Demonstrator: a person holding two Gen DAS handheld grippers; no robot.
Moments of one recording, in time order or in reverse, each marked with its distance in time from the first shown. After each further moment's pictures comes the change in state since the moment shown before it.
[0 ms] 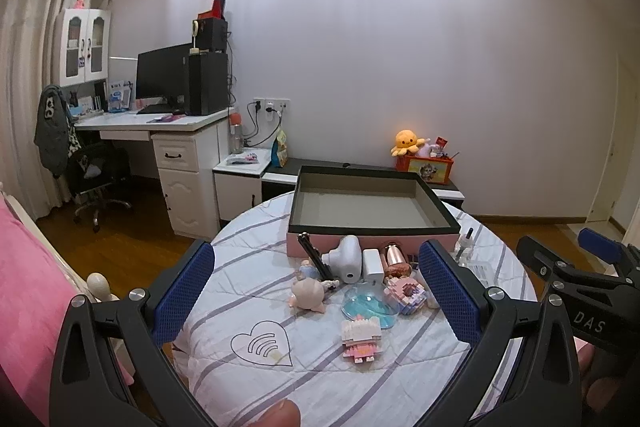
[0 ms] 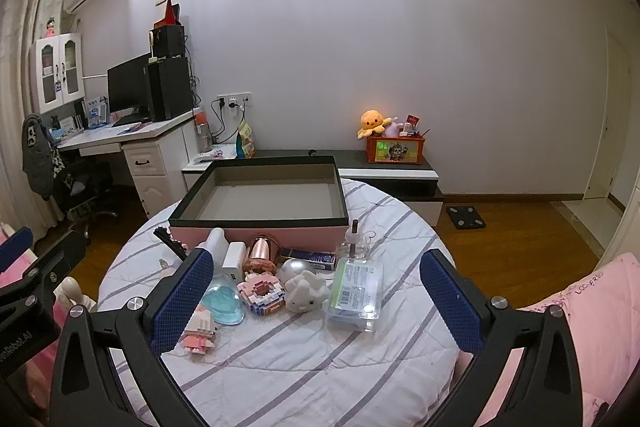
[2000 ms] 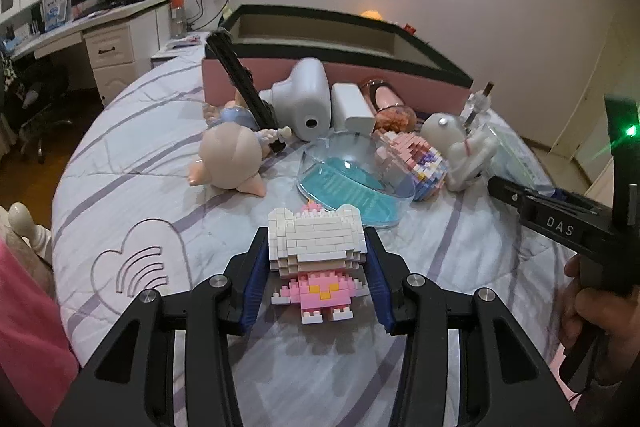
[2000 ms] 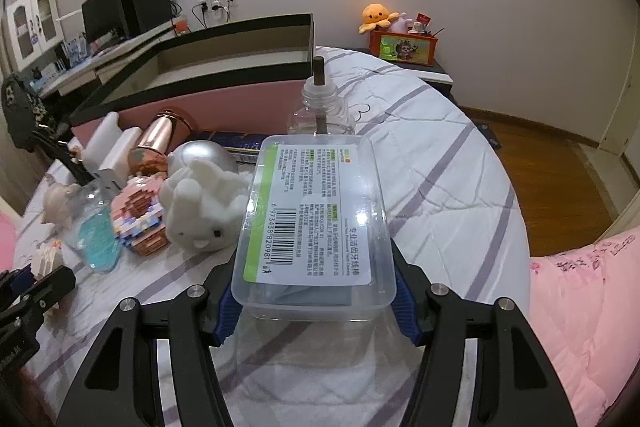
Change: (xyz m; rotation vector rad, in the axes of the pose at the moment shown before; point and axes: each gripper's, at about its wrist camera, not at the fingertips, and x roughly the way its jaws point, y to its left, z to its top) left arm 0.127 -0.011 -0.102 0.004 0.413 -0.190; right arm 0.148 -0.053 -0.071 0.026 0.352 0.045
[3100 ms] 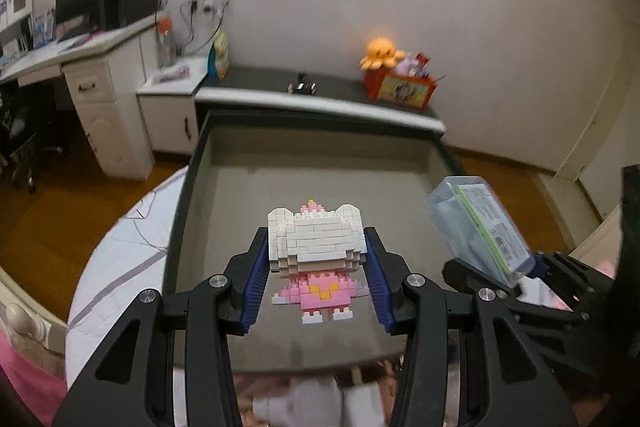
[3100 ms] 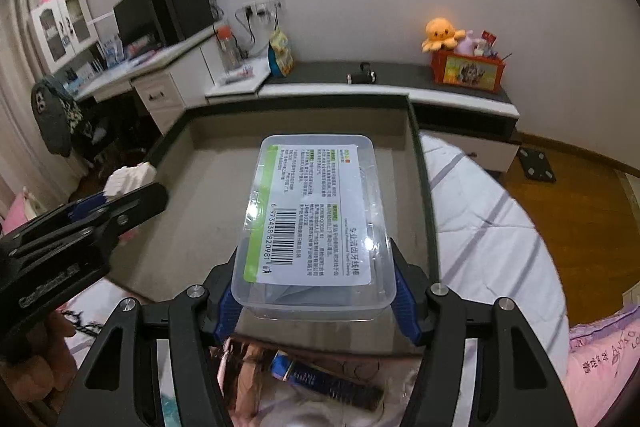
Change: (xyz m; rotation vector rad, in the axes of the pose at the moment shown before) left arm 0.107 0.012 0.212 -0.013 0.018 0.026; right arm 0.076 0.053 0.158 -0.068 0.044 0.166
